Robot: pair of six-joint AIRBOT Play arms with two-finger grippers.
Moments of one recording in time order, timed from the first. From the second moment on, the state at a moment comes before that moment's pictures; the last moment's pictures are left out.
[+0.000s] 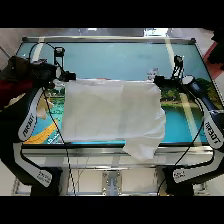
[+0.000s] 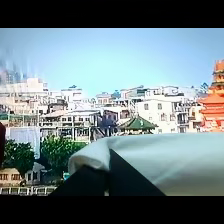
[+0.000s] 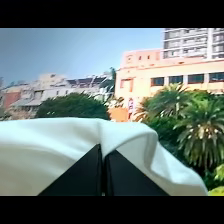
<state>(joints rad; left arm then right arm) -0.13 -1.77 1.59 1.82 -0.75 -1.76 -0.10 -1.62 1.25 -0.86 0.53 1.08</state>
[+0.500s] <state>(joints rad) -0.10 -1.77 1.63 1.91 -0.73 -1.87 -0.08 -1.69 1.43 -0.92 0.44 1.07</state>
